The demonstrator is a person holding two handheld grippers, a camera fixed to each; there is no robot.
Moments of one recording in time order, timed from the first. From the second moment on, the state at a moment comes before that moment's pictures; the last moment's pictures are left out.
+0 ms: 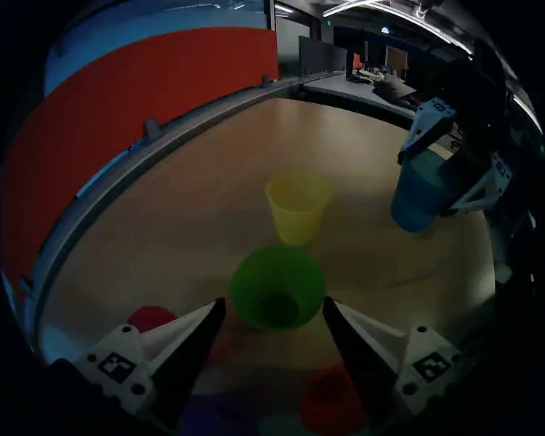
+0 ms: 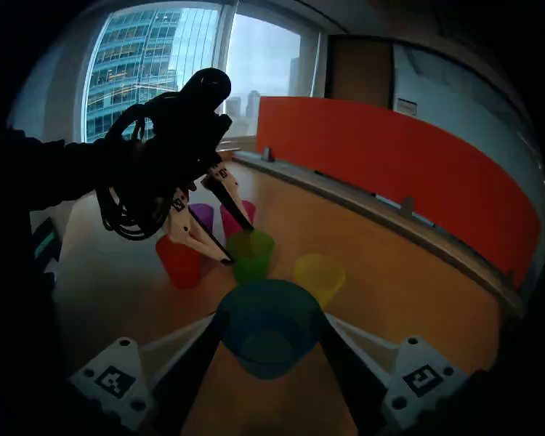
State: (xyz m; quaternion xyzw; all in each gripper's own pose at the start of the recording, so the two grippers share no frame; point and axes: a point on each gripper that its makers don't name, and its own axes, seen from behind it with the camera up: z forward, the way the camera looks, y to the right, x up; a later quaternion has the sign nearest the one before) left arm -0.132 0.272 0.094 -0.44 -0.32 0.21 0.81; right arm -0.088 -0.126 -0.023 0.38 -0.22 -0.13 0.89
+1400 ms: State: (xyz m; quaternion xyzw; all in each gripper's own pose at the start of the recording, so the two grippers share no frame) left arm -0.137 0.282 0.093 -0.42 -0.33 0.22 0.81; right arm -0.096 -0.120 -0.024 0.37 -0.22 -0.13 0.89
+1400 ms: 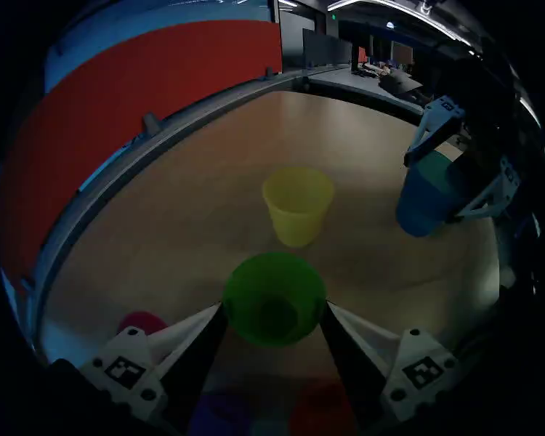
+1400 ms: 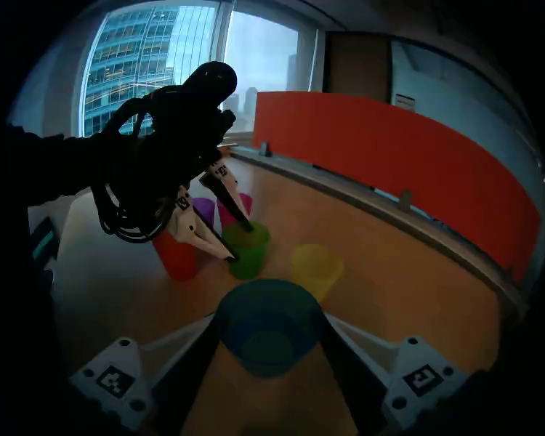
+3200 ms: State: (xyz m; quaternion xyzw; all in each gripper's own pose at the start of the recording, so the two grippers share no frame) left arm 0.058 0.220 0.059 -0.40 -0.10 0.08 0.91; right arm -0.012 -0.151 -0.038 0.37 -0.14 -0.10 0.91
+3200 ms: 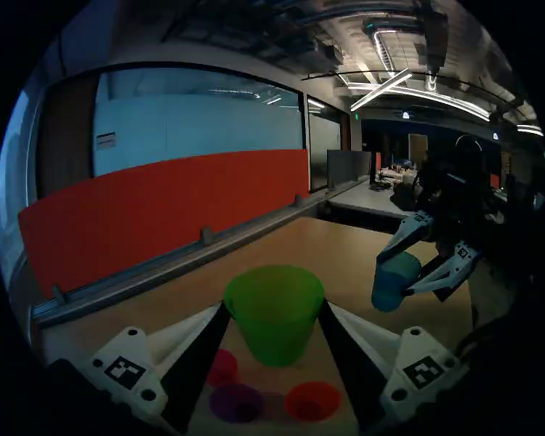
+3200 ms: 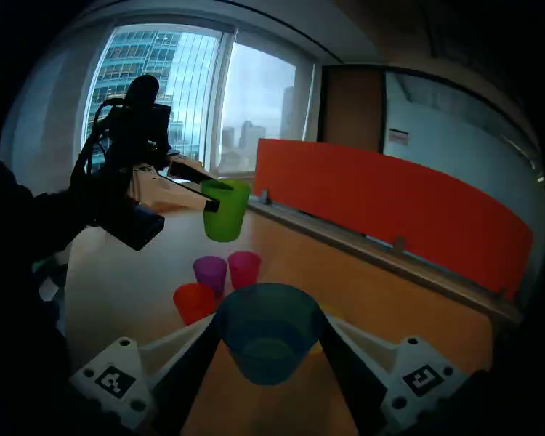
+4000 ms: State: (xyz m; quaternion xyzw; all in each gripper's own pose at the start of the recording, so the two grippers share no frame) left arm 0.081 0.205 0.036 -0.40 -0.05 0.04 0.91; right arm 0.022 -0.176 -0.037 0.39 -0.10 -0.09 0.91
